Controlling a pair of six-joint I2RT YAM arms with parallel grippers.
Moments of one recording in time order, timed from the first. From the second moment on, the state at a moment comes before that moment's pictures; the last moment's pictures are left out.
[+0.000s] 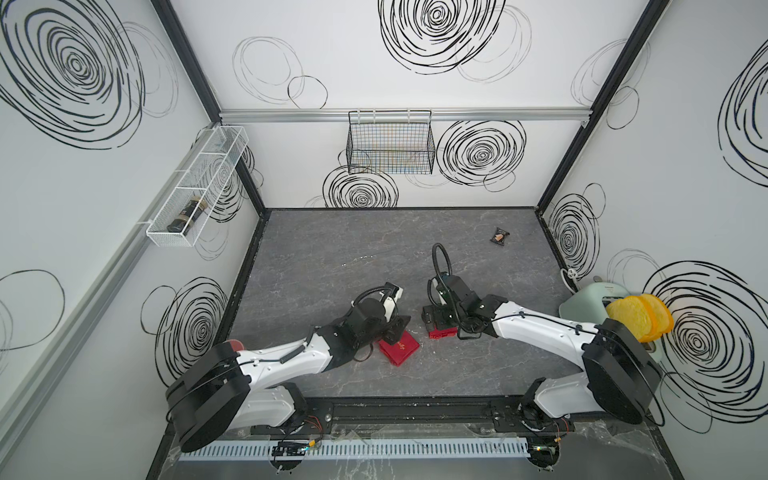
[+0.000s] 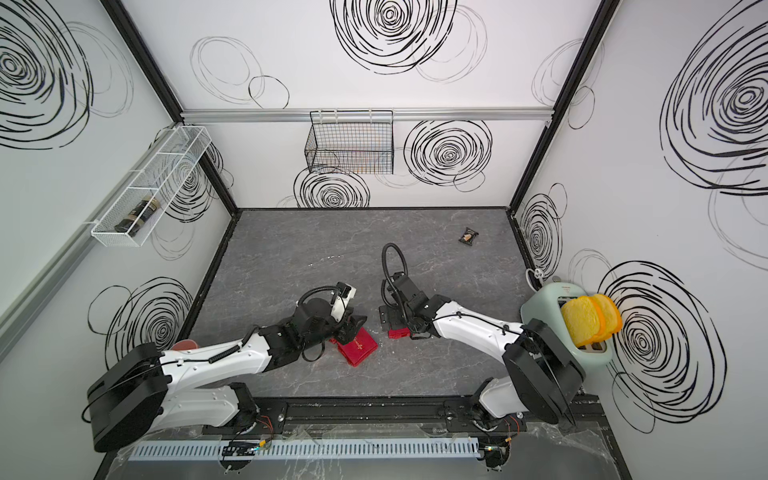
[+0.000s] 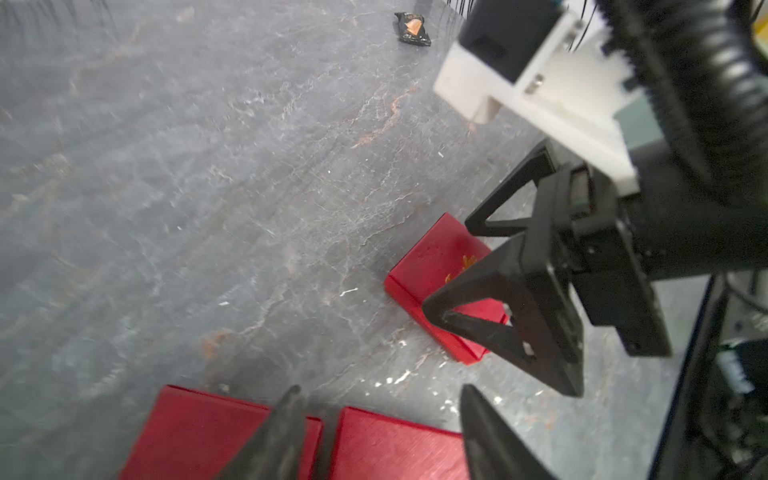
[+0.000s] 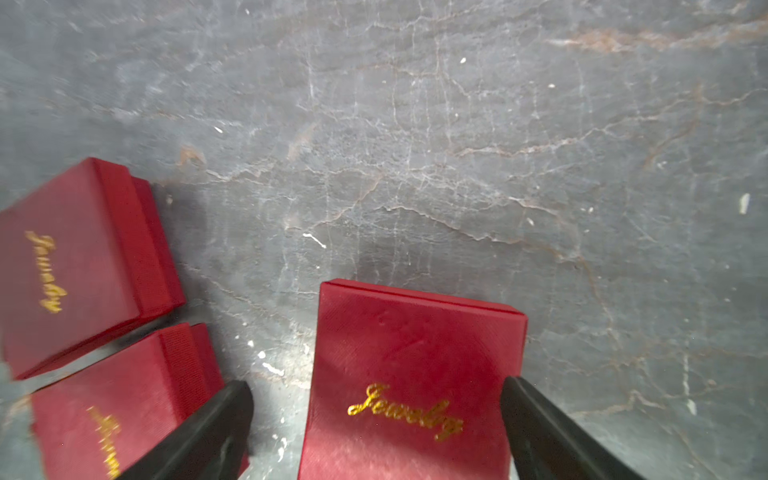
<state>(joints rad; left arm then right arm) -0.86 1.22 0.50 0.18 -0.04 -0.33 0.81 1.46 0.80 -0.40 0.14 0.49</state>
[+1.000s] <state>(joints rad) -0.85 1.13 0.43 0.15 -0.06 -0.33 0.90 1.56 0.88 -0.59 0.40 0.58</state>
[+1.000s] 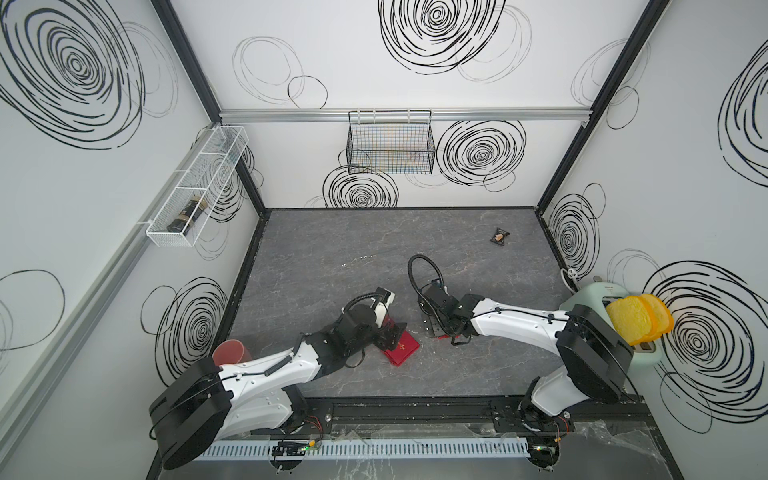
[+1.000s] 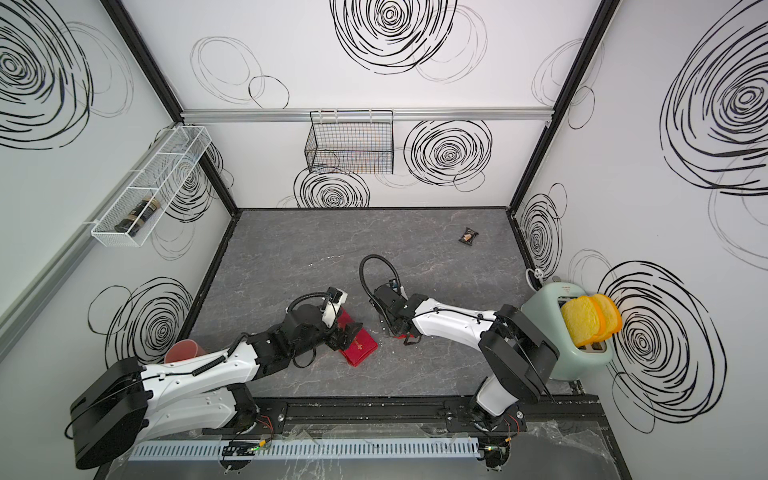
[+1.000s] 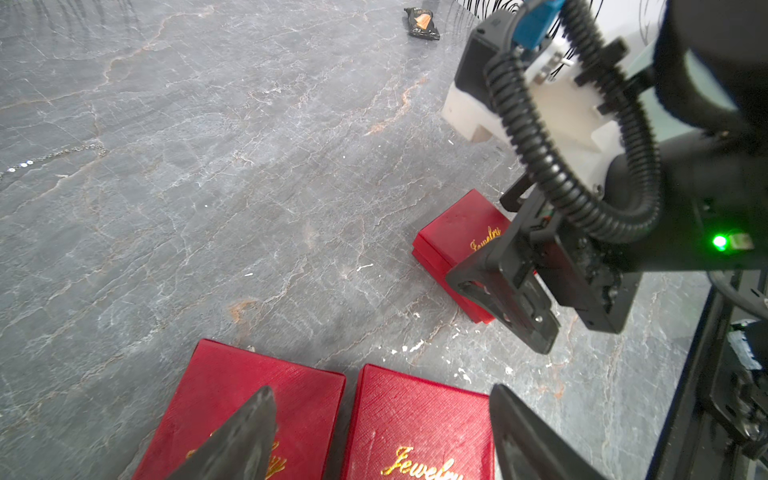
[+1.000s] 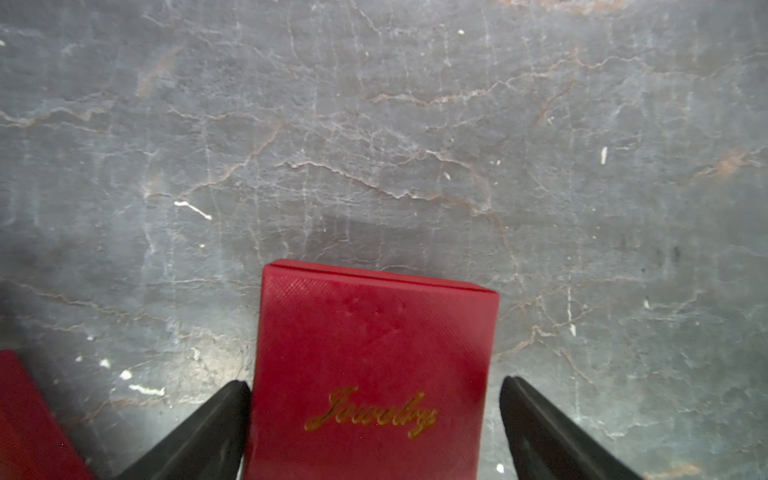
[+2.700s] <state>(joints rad) -0.95 1.04 0.34 -0.01 -0.10 -0.43 0.26 1.48 0.83 -0.45 0.35 0.36</state>
